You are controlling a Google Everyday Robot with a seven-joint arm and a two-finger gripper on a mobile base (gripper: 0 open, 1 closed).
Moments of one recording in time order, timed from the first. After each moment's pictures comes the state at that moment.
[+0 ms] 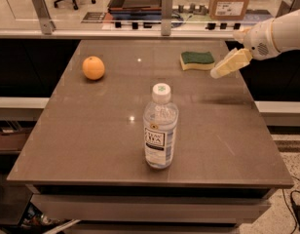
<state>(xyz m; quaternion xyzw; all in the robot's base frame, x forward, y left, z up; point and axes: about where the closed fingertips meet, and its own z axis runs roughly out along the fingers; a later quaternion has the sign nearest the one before) 0.677 -0.227 0.904 -0.46 0.77 0.13 0.42</state>
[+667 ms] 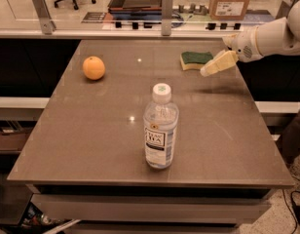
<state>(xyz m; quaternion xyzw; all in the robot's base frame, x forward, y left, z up) 0.719 -0.210 0.875 -0.44 0.77 0.17 0.43</state>
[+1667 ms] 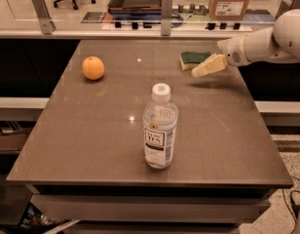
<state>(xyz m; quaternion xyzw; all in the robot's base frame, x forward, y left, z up) 0.743 -0.199 0.852 -0.40 0.78 0.17 0.45</state>
